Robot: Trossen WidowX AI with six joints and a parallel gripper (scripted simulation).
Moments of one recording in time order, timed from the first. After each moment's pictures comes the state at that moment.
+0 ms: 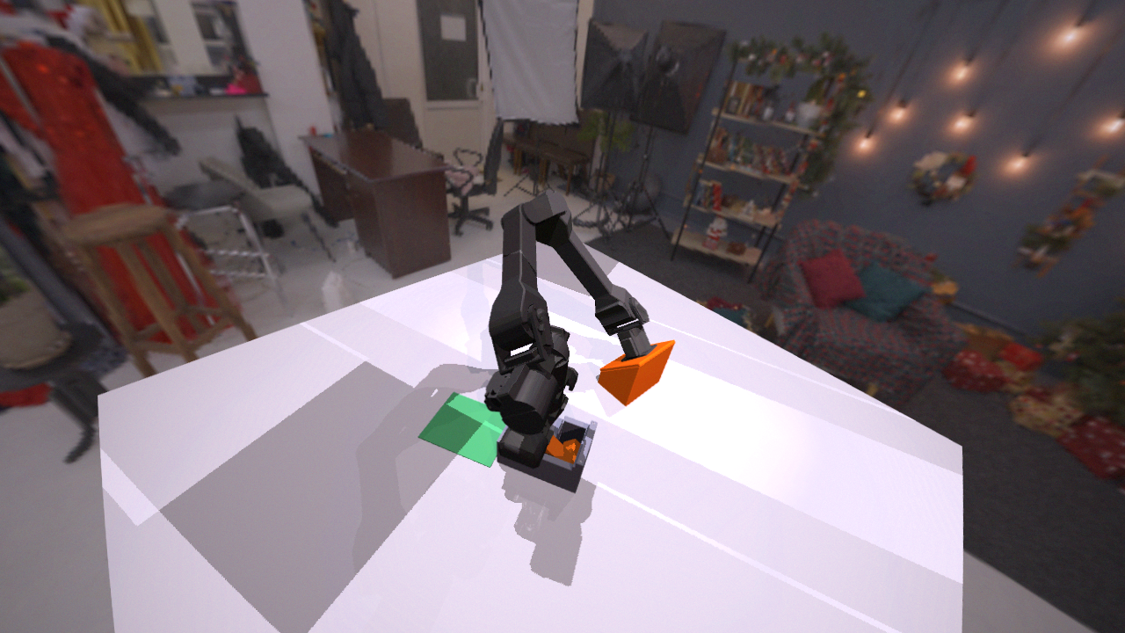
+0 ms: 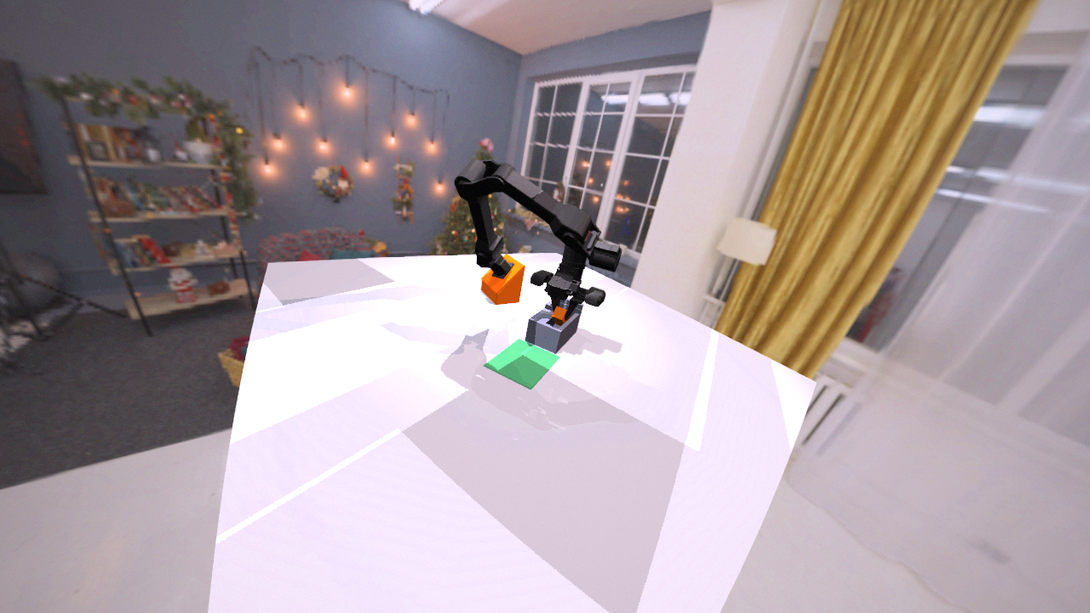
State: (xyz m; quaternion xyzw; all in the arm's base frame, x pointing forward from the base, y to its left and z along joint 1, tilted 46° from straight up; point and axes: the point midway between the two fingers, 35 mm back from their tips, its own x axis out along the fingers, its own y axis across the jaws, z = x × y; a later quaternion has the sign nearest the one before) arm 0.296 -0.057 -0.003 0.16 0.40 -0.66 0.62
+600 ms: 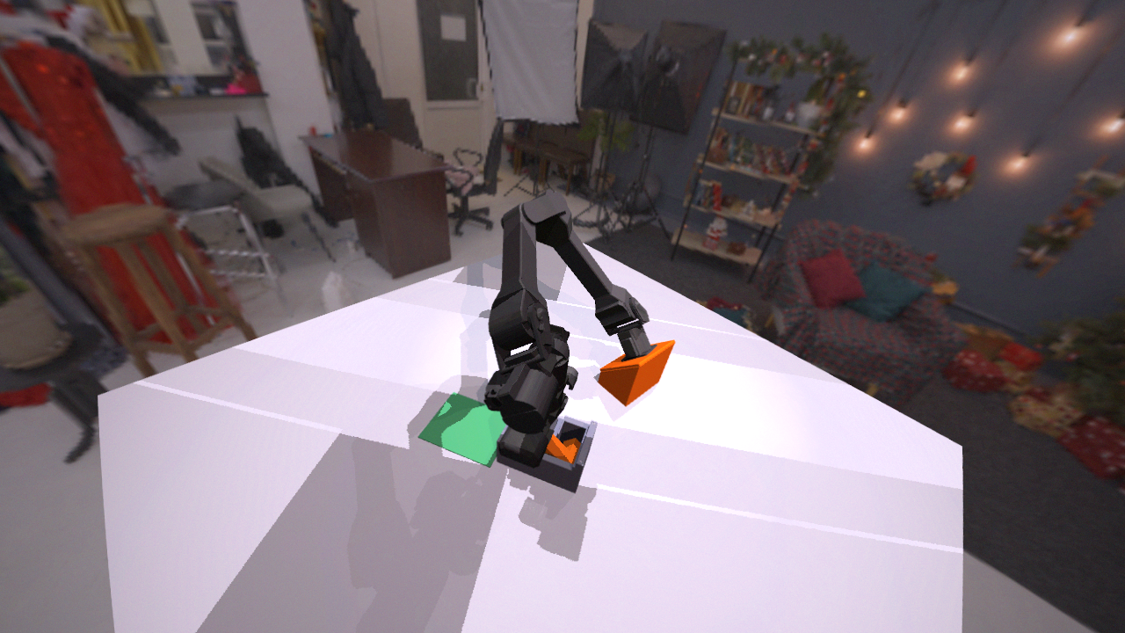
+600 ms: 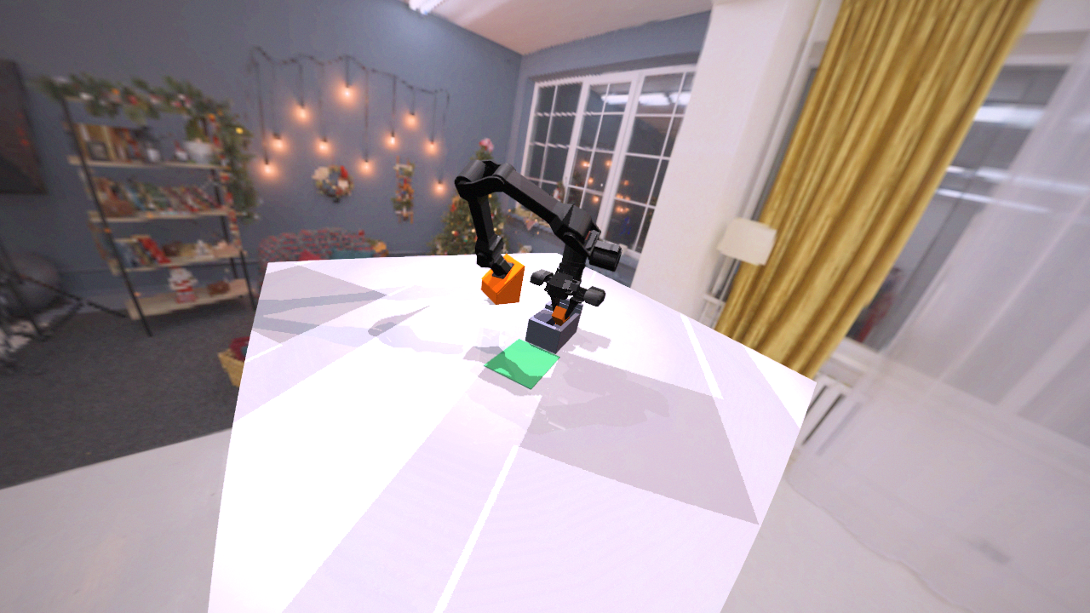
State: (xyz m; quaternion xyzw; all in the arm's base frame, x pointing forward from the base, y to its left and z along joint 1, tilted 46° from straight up) arm 0.295 -0.057 -0.002 0.16 0.40 -0.66 0.62
